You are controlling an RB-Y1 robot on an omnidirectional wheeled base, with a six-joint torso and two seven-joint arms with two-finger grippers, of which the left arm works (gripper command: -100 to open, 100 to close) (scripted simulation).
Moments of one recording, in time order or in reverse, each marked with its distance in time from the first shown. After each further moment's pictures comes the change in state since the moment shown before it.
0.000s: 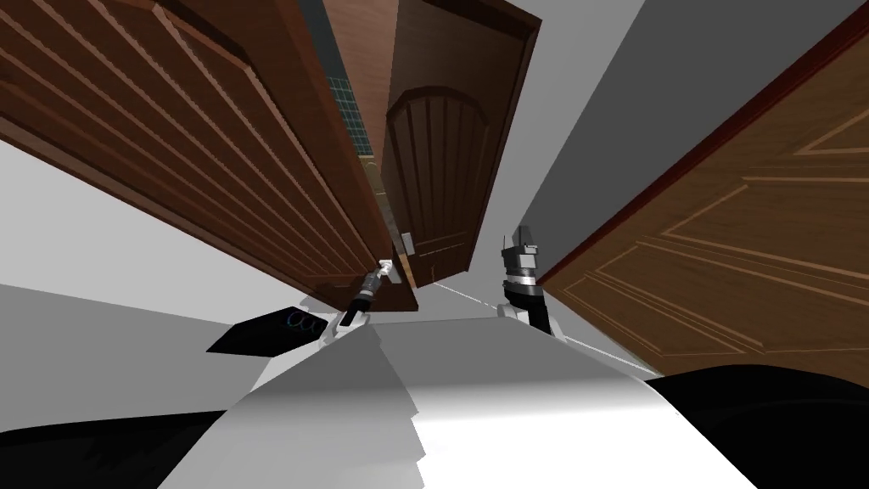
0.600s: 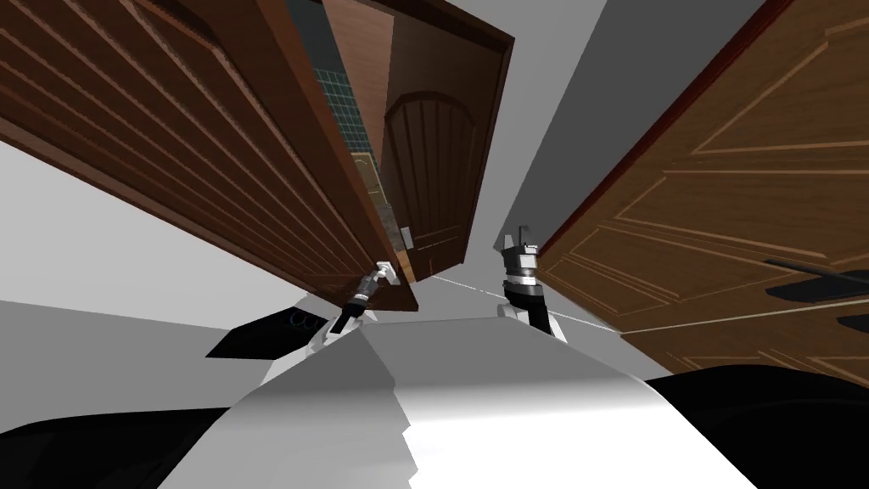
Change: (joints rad) arm 0.054 0.086 -0.034 -0.021 0.008 -0.074 0.058
